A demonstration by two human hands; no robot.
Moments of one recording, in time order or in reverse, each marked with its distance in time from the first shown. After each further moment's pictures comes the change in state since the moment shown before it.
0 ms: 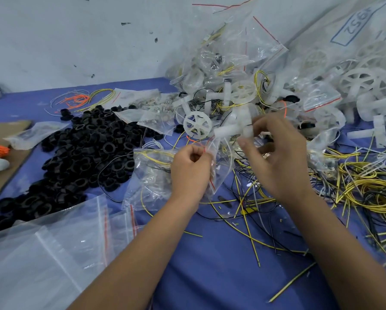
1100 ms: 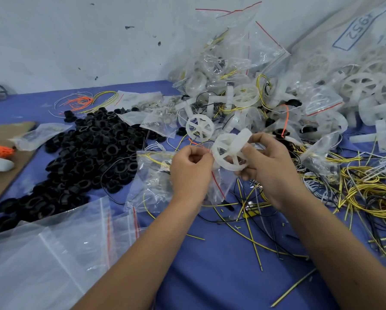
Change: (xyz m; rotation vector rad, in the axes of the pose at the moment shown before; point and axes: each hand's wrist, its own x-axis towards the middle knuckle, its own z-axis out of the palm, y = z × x) left_hand -0.002 0.007 -0.002 -0.010 0.089 0.001; right_hand -0.005 -0.006 0.014 0.654 -0.141 0.838
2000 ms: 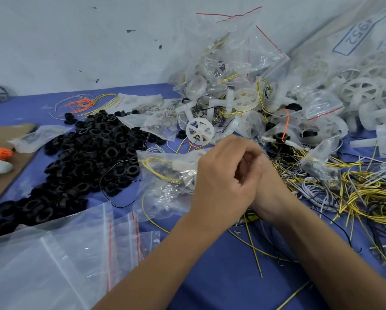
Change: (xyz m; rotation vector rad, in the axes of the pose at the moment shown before) left_hand -0.042 0.031 0.013 0.208 -0.129 0.945; right_hand -0.022 -0.007 0.017 -0.074 -0.377 -0.259
